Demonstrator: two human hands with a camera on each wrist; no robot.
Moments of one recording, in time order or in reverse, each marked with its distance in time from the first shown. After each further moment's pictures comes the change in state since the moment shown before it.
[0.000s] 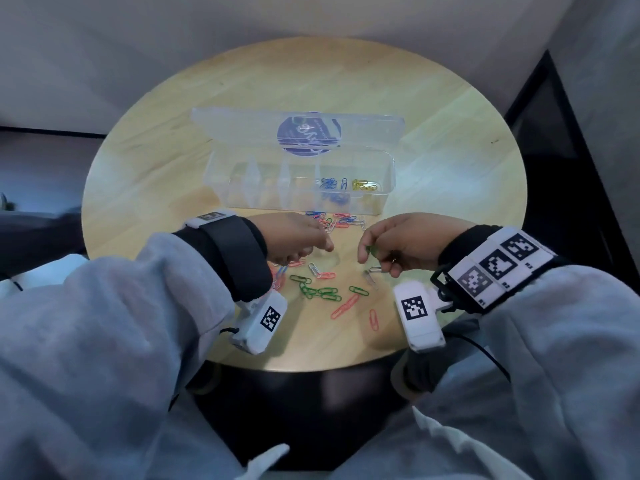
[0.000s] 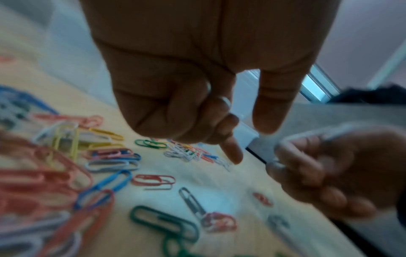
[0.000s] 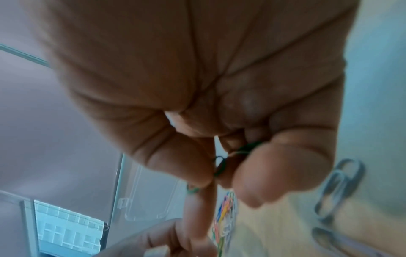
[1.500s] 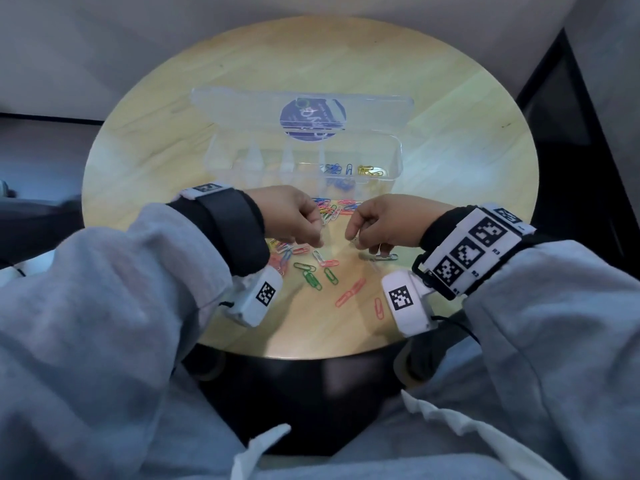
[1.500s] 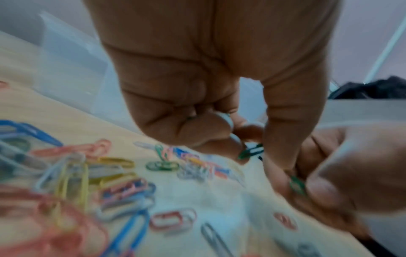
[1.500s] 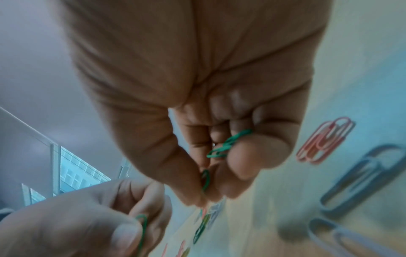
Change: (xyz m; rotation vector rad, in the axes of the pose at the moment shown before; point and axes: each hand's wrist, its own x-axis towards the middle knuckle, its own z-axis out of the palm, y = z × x) left_hand 0.000 -0.008 -0.017 0.206 0.057 0.144; right_hand 0.019 -0.011 0.013 -0.358 0.127 -0.085
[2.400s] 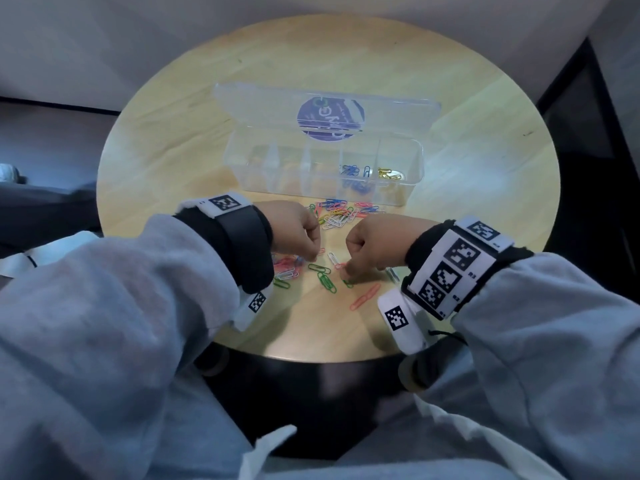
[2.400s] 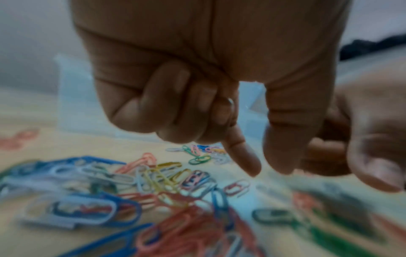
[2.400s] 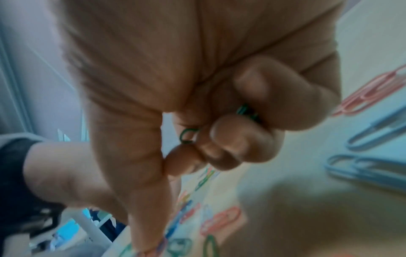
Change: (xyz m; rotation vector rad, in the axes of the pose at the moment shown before) left_hand -0.001 -0.021 0.005 0.255 0.045 -0.080; right_hand 0.009 -0.023 0.027 -0.478 -0.046 -0.013
